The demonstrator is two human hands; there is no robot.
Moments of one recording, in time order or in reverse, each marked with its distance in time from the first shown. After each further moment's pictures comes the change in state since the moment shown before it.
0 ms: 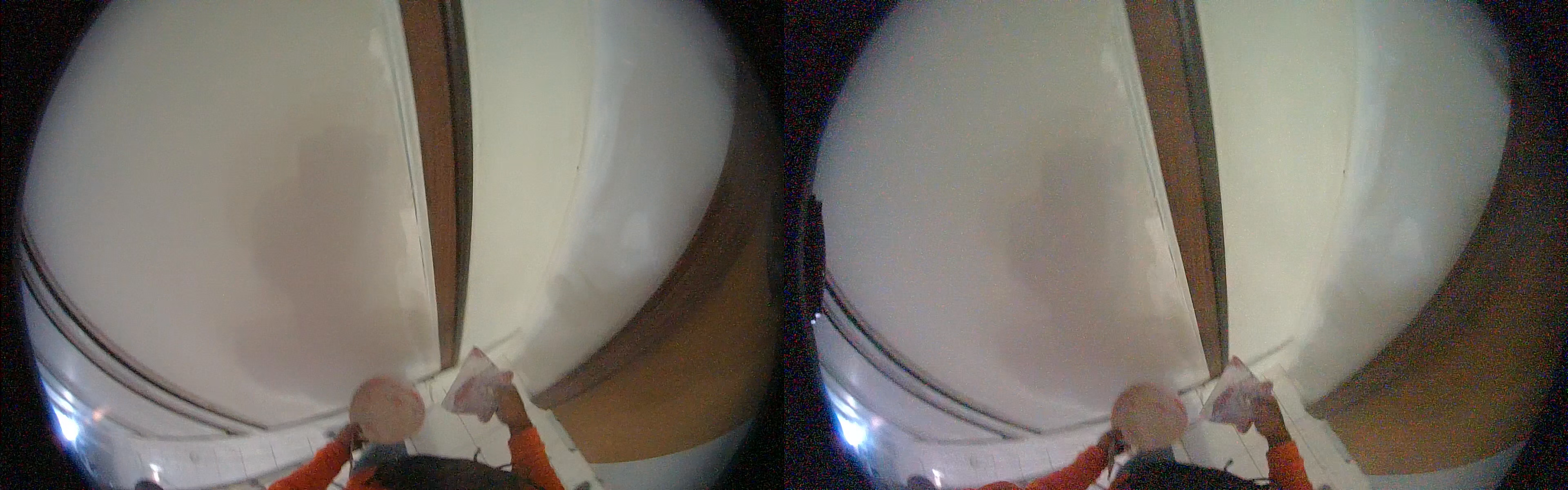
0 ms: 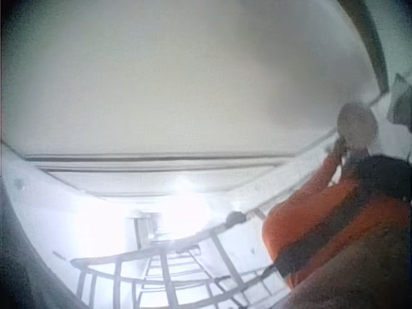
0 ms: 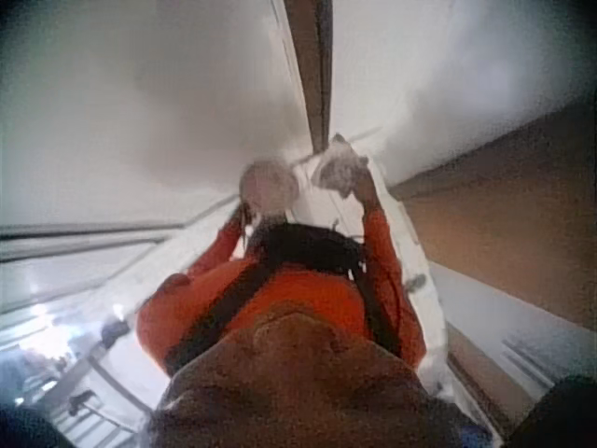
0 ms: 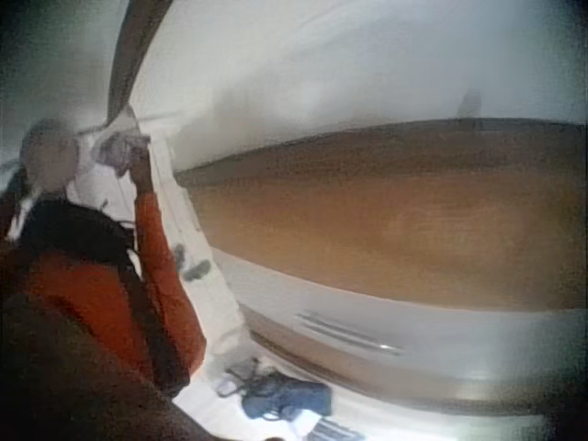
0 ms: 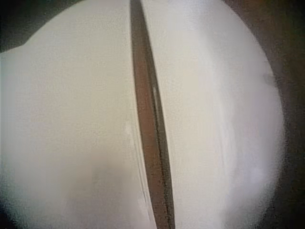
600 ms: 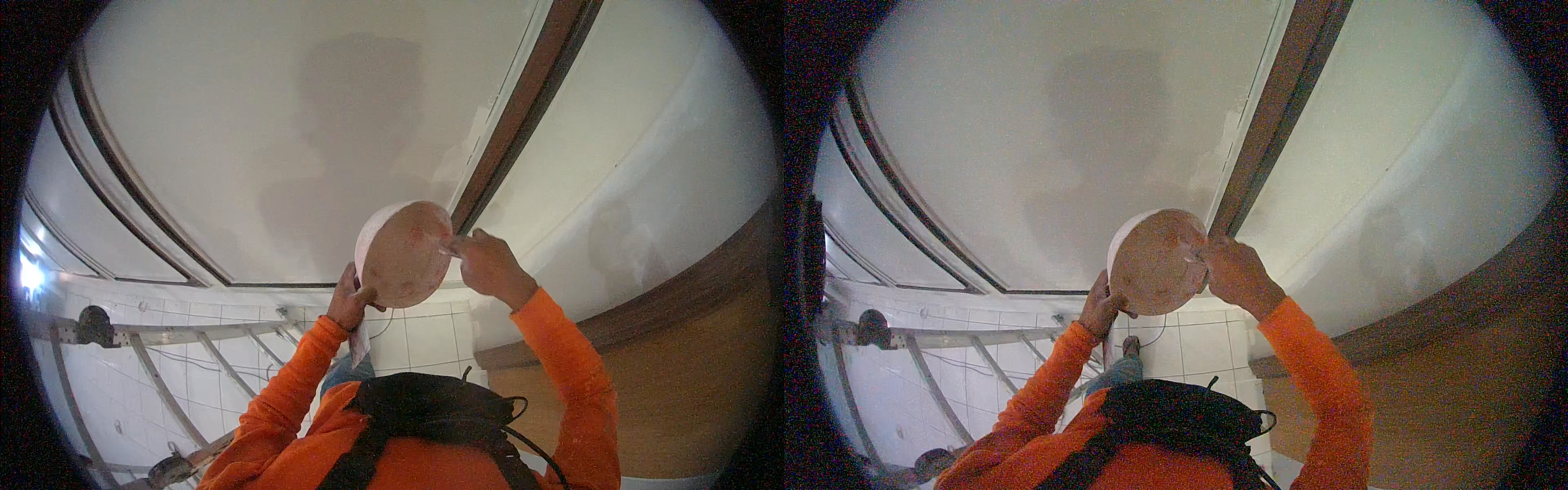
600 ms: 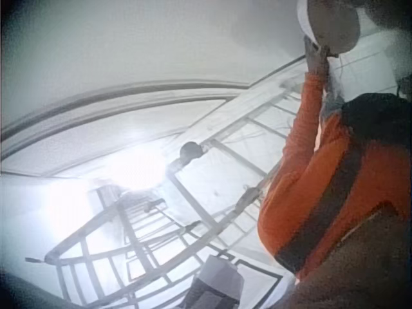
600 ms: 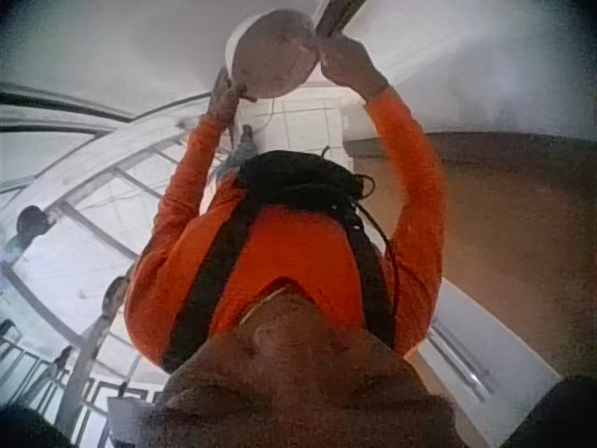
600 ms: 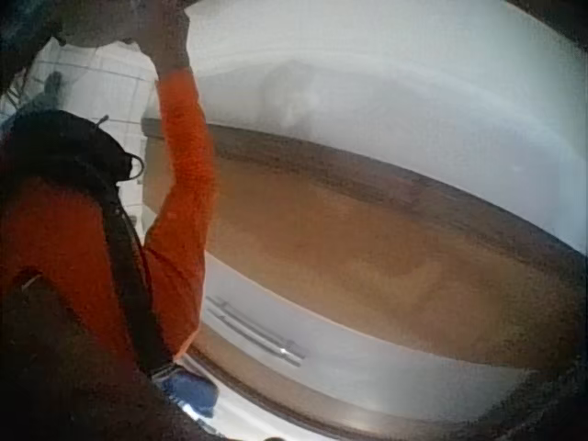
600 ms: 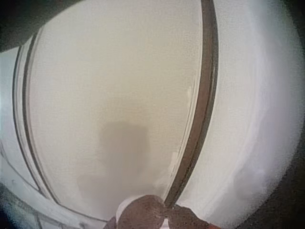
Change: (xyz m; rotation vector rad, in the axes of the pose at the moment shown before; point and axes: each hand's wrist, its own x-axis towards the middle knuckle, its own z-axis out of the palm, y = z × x) left_hand -0.205 0.201 0.163 -0.137 -0.007 0.767; right_hand 0.081 -0.275 0.058 -1.241 -0.538 -0.421
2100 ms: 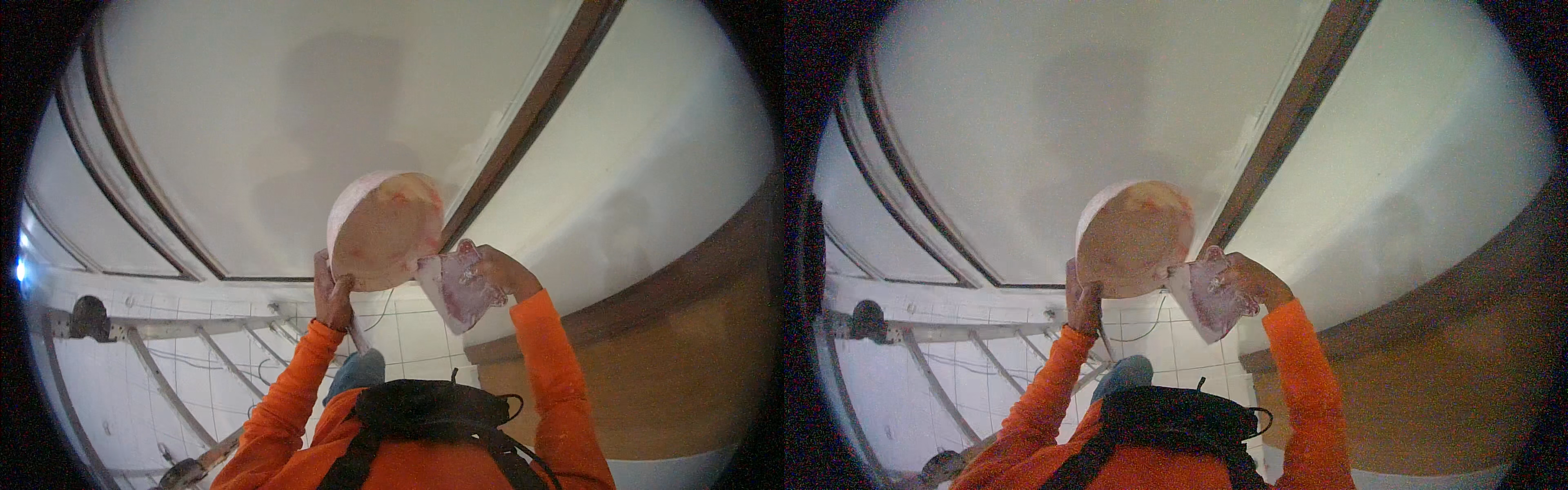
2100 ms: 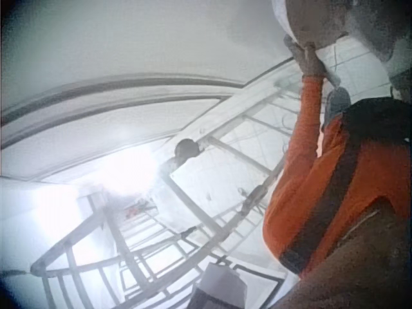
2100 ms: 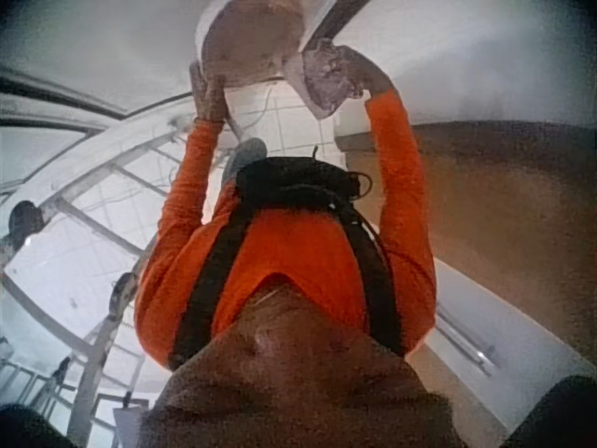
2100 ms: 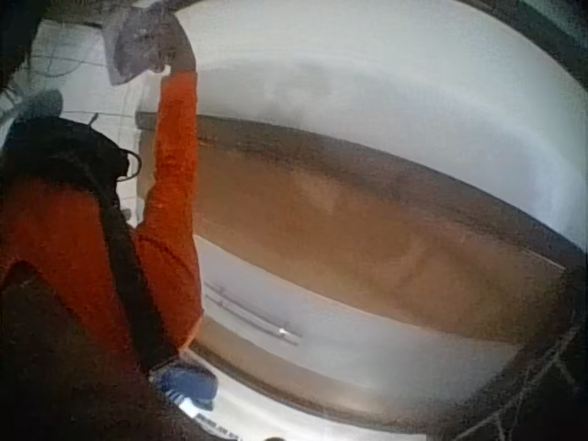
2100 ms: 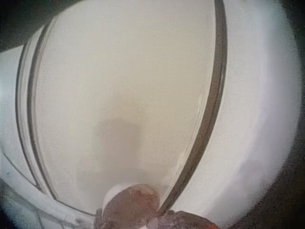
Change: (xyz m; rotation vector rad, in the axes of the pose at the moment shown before) left_hand -0.008 -0.010 -0.079 0.118 0.356 0.451; right_hand 0.039 -0.007 0.059 1.084 -0.294 0.281
